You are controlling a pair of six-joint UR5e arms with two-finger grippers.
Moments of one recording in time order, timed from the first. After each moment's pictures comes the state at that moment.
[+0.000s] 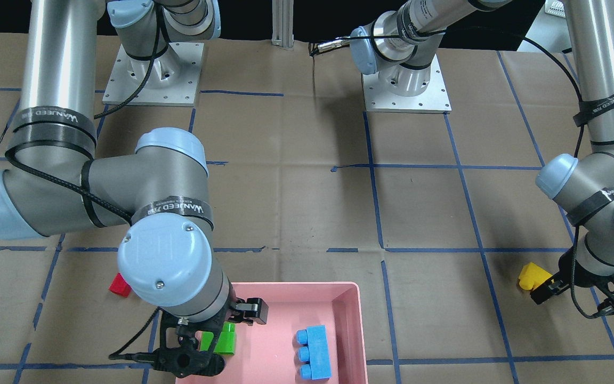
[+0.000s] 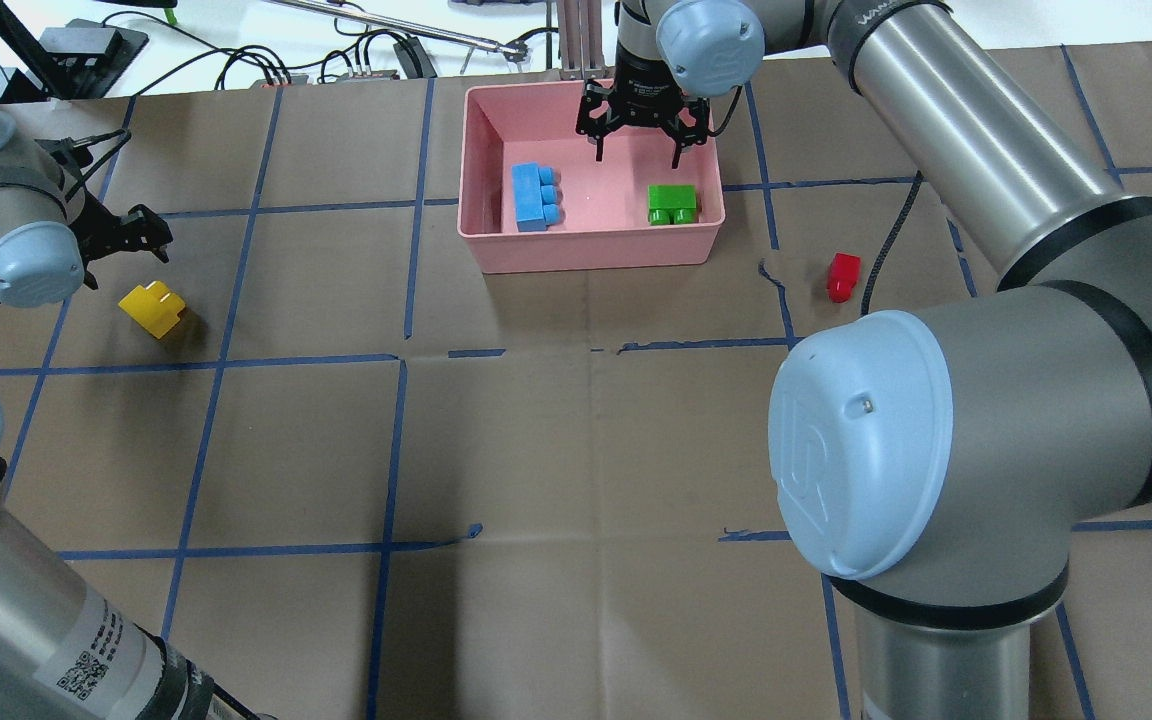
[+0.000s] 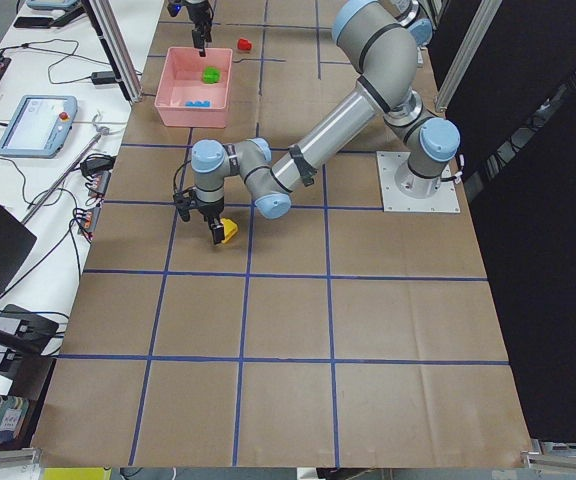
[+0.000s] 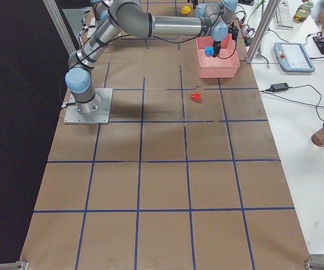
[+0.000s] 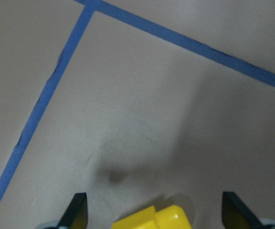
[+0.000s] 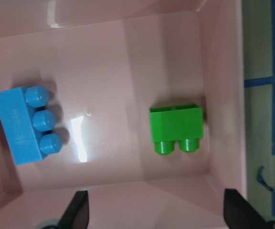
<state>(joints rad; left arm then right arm) -1.09 -2.17 -1.63 -0.79 1.65 0.05 1.75 -0.84 0.92 -1.63 -1.55 0.30</state>
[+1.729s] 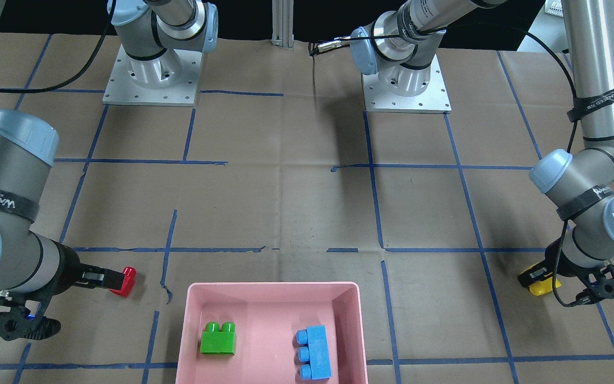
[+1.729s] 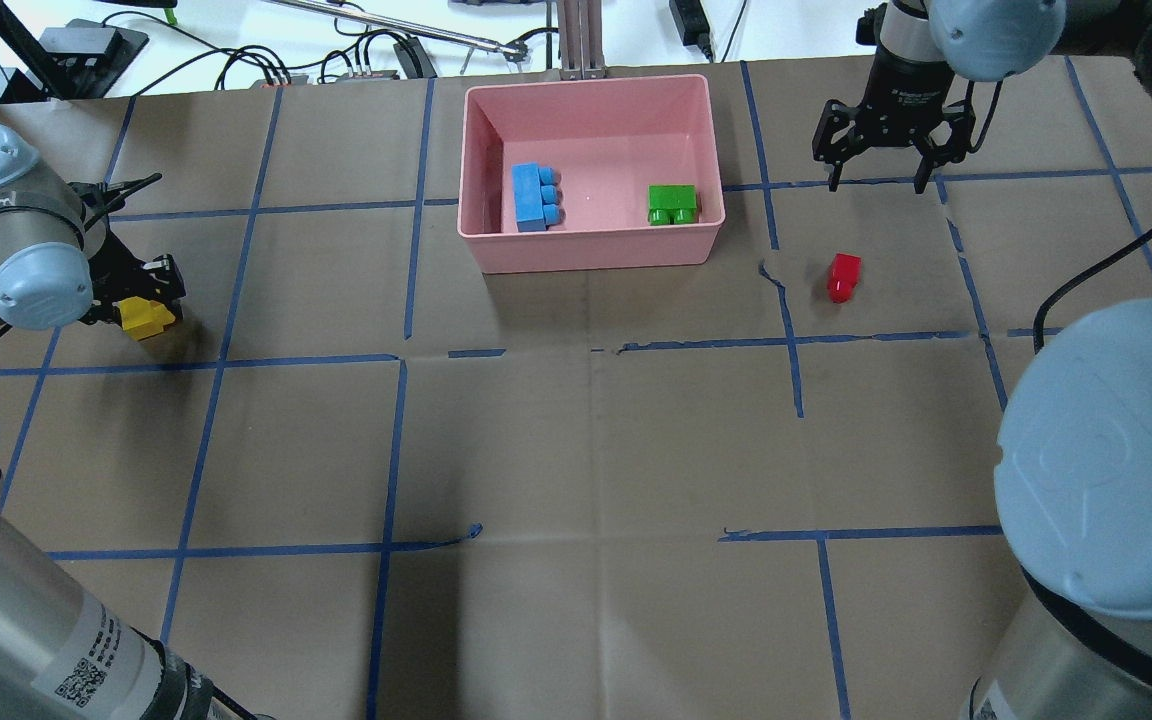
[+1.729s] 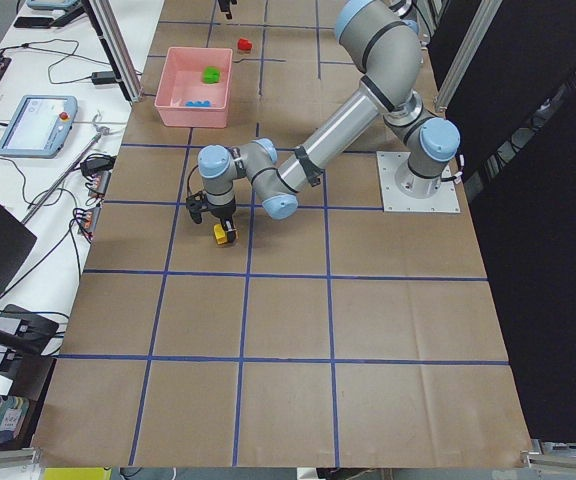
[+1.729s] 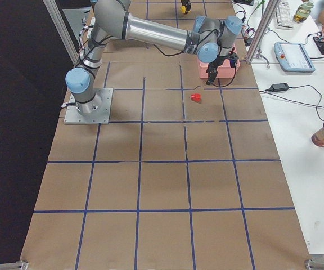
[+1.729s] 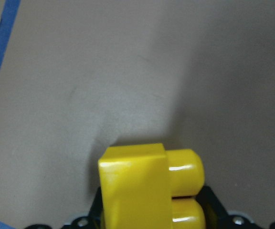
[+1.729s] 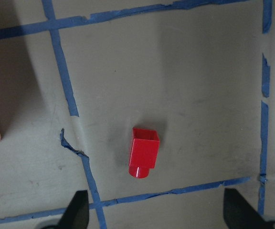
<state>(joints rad) -1.08 -2.15 -1.68 -0.83 1.66 0.12 1.46 -1.01 1.30 -1.70 -1.63 0.05</state>
